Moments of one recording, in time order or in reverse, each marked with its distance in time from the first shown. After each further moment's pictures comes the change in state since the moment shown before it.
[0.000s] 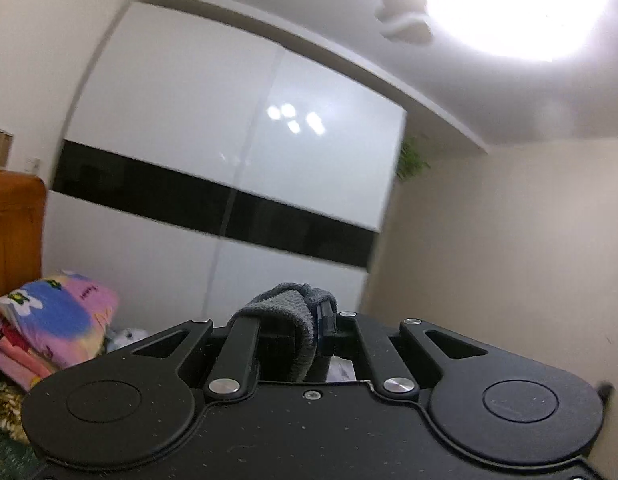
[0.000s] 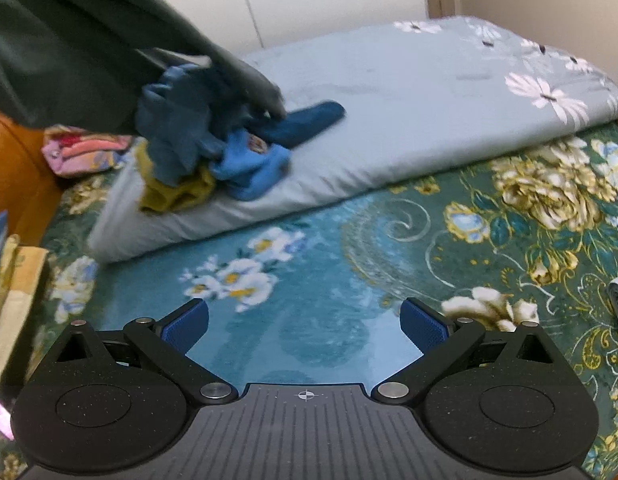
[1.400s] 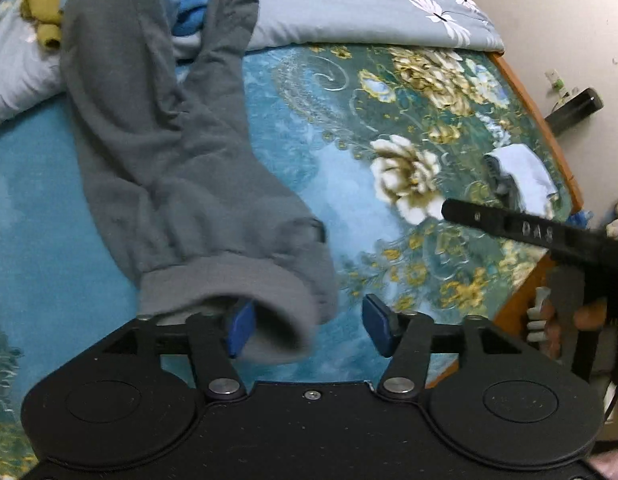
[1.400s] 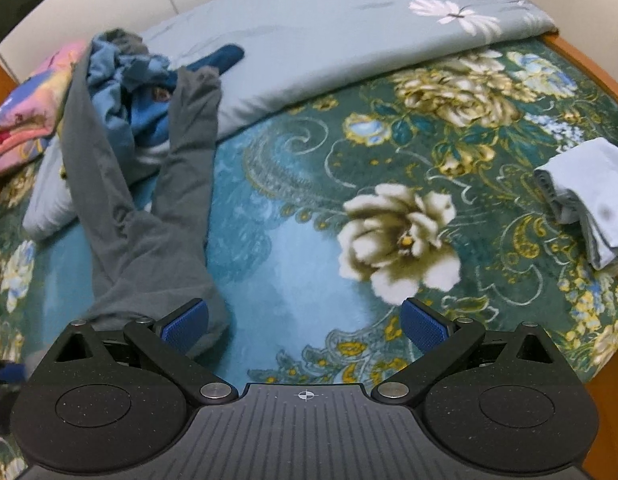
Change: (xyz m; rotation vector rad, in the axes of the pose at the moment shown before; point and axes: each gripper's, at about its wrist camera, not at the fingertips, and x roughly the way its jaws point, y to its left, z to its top) left arm -0.012 -0.059 -0.436 -0.065 1.208 -0.057; right arm 0.003 -0.070 -0.063 0.161 0.170 -0.174
